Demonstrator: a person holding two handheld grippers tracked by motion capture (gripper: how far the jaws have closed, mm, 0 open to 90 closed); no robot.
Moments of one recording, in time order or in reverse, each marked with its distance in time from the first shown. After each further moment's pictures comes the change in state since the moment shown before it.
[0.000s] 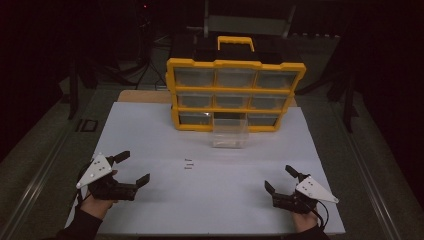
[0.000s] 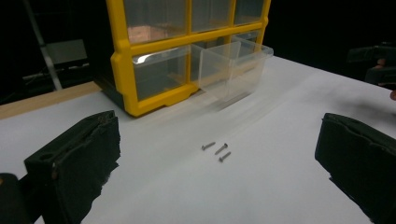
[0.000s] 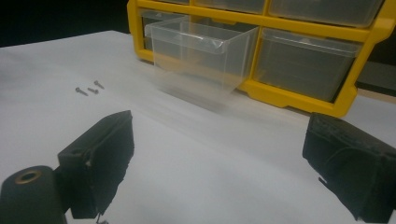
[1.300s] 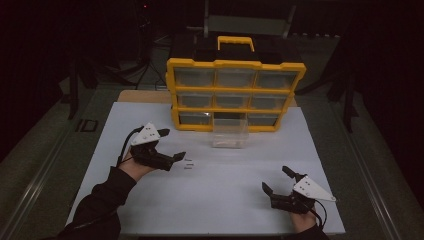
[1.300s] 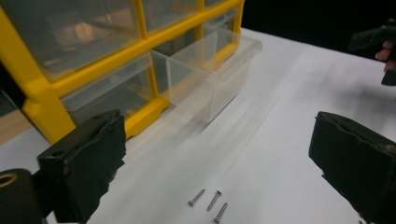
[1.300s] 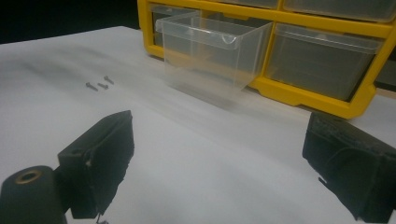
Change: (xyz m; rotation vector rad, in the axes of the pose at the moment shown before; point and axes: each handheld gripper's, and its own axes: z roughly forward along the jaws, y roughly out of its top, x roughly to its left) left arm 0.003 0.051 0.109 0.174 -0.145 0.107; right arm 0.003 -0.001 0.004 0.016 0.037 -0.005
